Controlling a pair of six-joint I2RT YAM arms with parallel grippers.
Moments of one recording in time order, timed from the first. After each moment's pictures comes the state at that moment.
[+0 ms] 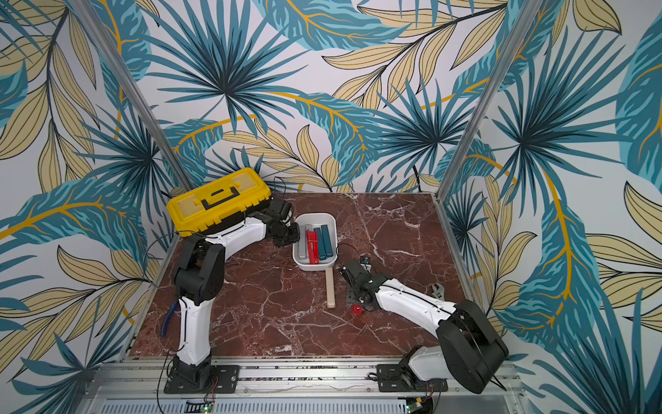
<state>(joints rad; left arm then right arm) -0.40 2.12 1.63 -0.54 0.18 -0.62 0.64 1.37 0.76 -0.59 0.25 0.74</state>
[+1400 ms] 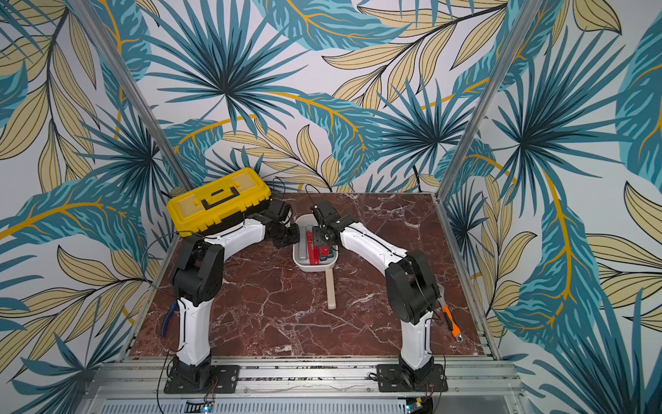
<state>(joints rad) -0.41 2.11 1.60 -0.51 0.21 -0.62 0.56 1.97 1.64 -0.63 0.14 0.41</state>
